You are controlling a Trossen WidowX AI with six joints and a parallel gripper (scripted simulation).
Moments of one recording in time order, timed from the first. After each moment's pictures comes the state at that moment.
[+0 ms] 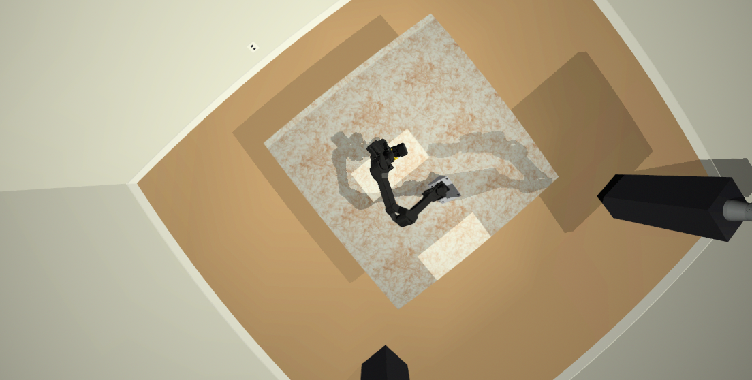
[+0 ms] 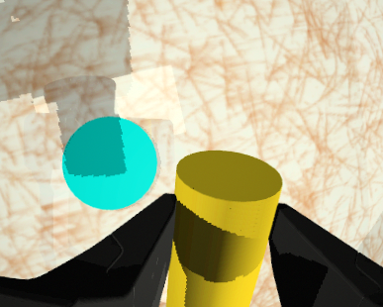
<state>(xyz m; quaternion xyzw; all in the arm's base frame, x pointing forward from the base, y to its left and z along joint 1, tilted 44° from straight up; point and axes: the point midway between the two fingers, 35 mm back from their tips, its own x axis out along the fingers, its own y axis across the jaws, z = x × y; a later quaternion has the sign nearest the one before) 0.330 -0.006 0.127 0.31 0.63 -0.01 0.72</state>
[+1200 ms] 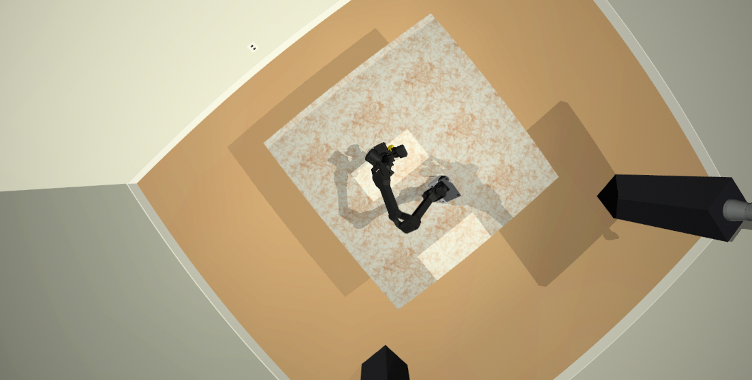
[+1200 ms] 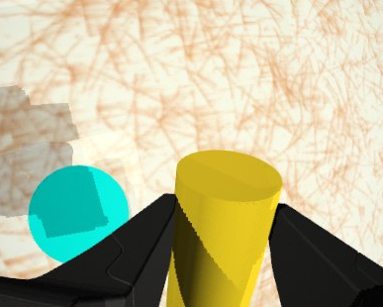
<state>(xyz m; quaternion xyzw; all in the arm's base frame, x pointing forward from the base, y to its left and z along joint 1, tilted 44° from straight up) 0.334 -0.003 0.118 0.27 0.56 -0.07 0.78</state>
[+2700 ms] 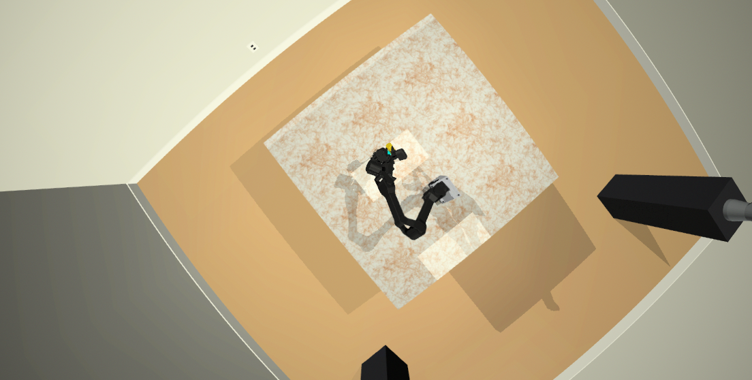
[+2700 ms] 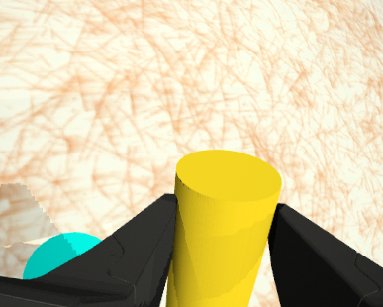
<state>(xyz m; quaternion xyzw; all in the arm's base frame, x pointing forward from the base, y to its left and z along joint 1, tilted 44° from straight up) 0.338 0.000 0.121 0.25 0.45 -0.14 0.85</state>
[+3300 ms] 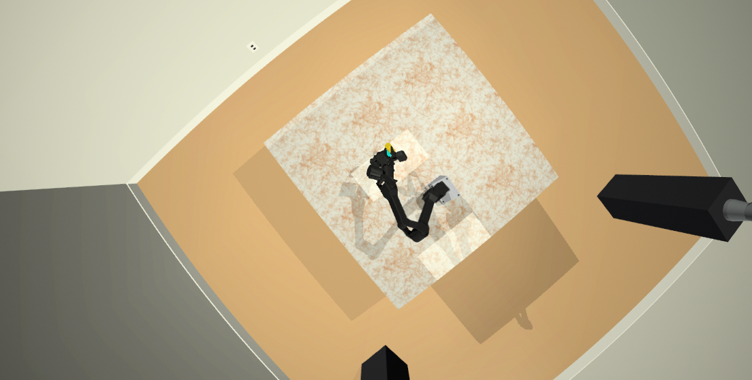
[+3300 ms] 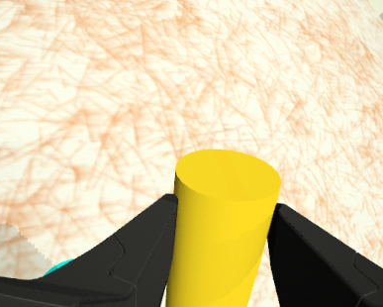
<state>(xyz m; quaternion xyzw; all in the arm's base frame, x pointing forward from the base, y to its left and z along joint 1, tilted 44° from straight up) 0.338 0.002 0.126 0.26 0.39 -0.16 0.87</state>
